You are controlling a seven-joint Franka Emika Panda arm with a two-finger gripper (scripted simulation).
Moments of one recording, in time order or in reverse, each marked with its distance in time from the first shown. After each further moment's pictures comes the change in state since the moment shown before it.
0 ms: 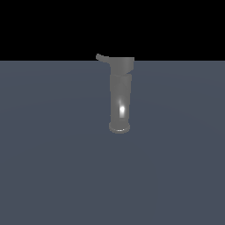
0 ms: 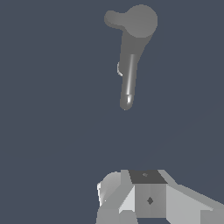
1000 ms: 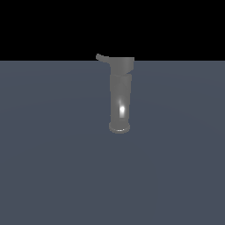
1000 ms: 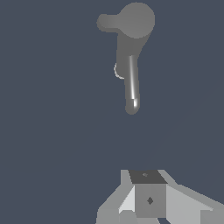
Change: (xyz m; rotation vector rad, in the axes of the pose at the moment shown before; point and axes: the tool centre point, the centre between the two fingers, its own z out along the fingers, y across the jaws) arm 0.025 -0.028 0.021 -0.002 -0.001 0.170
